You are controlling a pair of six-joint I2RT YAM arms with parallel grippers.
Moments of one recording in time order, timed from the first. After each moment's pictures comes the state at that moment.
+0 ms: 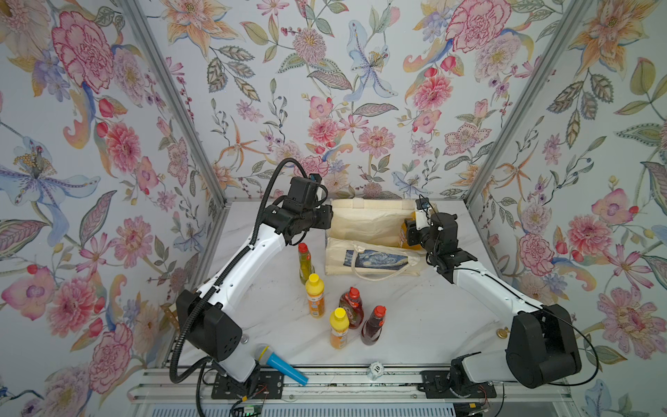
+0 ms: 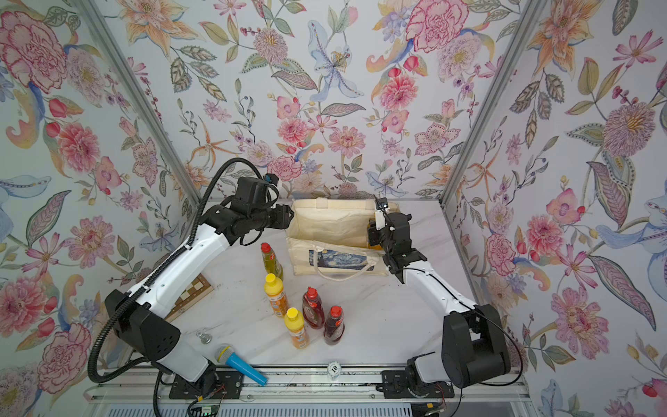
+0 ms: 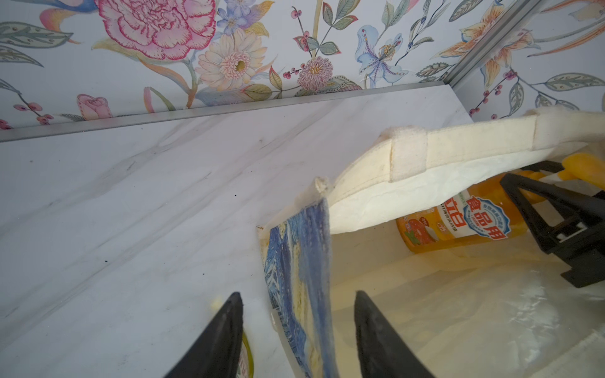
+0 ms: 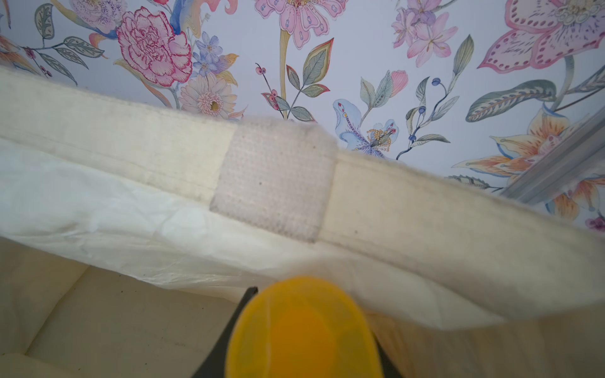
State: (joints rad) left arm -0.51 1.62 1.68 -0.73 -0.03 -0.27; right arm 0.29 1.40 0.94 0.11 0.08 -0.06
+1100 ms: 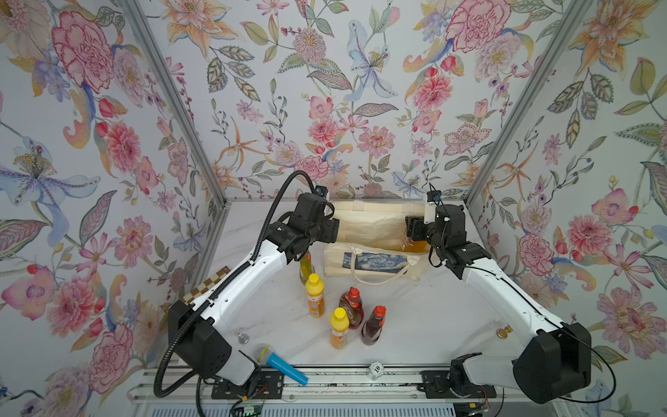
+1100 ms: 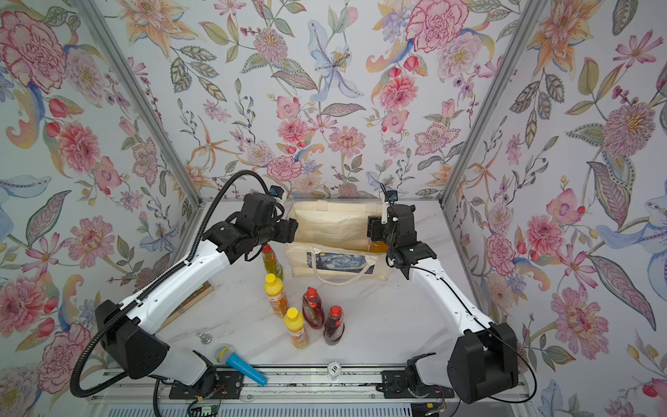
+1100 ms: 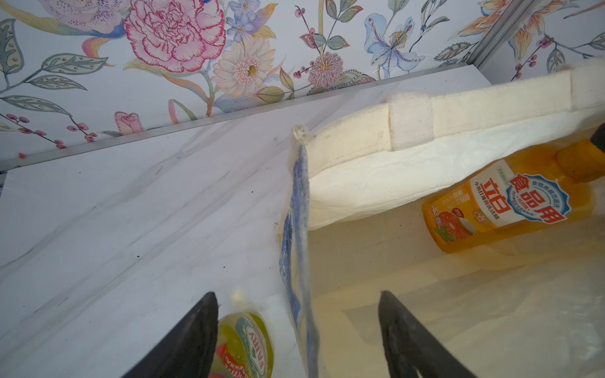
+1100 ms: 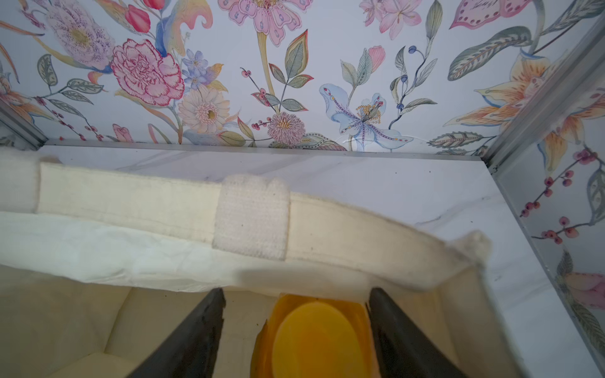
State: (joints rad) left arm -0.60 1.52 1.50 -0.63 -0.18 -0.21; right arm 0.31 1.32 1.10 -0.20 0.13 0.12
